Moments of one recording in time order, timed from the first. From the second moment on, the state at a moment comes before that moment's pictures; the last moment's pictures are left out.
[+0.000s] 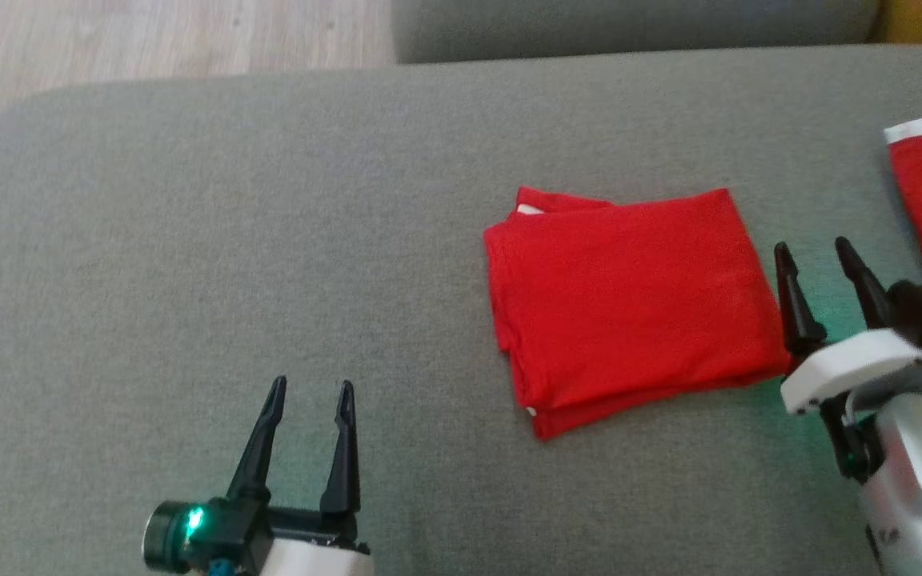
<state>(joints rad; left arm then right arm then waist) 0.07 0.05 -0.30 0.09 -0.16 0.08 -0.26 -0.34 -0.25 0.12 0.61 0.28 0.13 -0.22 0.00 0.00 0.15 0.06</state>
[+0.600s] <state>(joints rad) 0.01 0.05 -0.33 0.10 -0.18 0.11 -0.26 -0.47 -0.30 0.29 0.79 0.47 0.13 -0.23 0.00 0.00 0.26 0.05</state>
